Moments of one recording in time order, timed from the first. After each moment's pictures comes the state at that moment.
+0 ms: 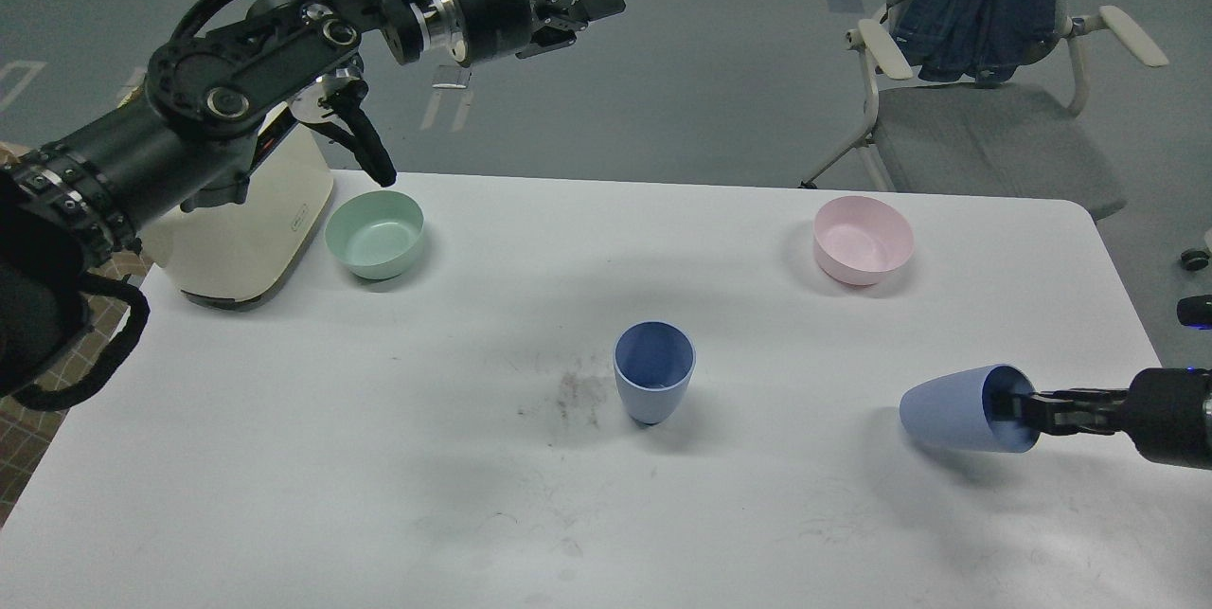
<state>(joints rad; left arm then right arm) -1.27 0.31 -0.34 -0.74 0.67 -0.49 -0.34 0.79 -1.11 0.14 1.29 -1.49 0.36 0.49</state>
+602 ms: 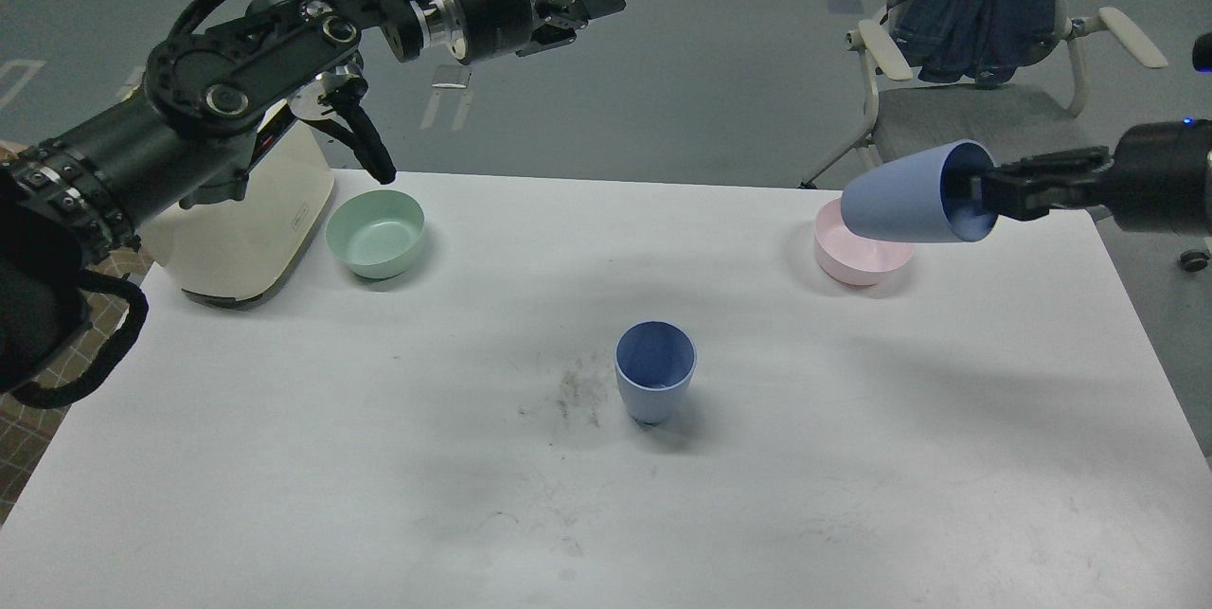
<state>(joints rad) -1.28 0.32 -0.33 -0.74 0.67 -0.49 -0.34 1.42 -0.93 -0.02 1.30 -1.48 0.49 0.49</state>
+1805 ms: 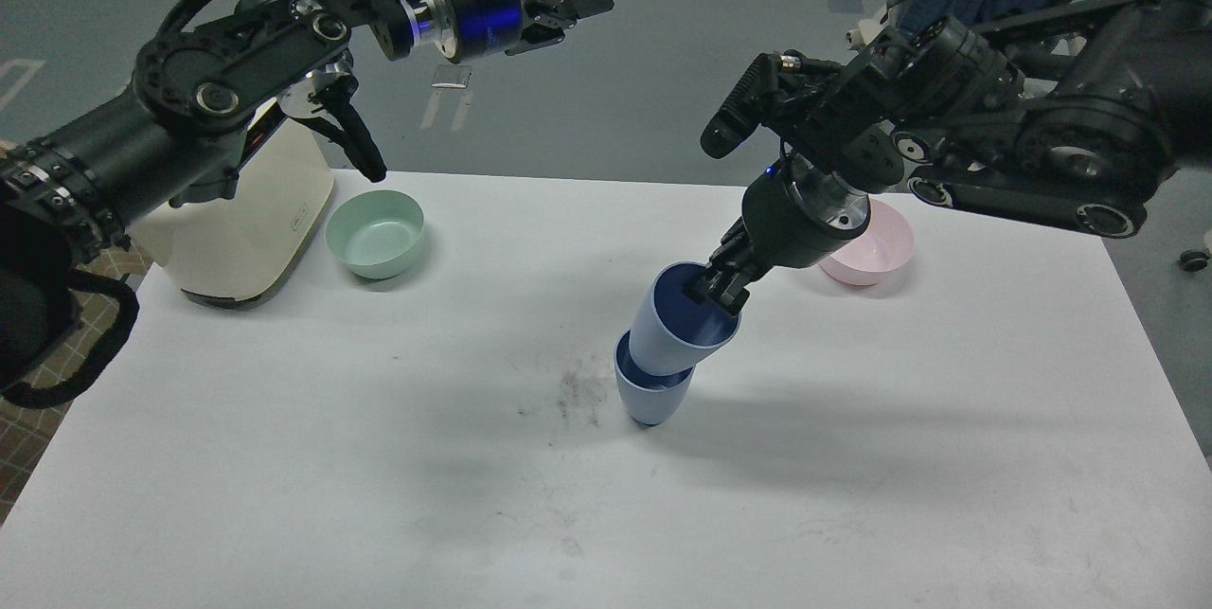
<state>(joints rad) -1.28 0.33 -0.33 -0.74 0.67 -0.49 -0.33 1.86 -0.22 -0.65 1.19 -1.25 0.49 0.49</state>
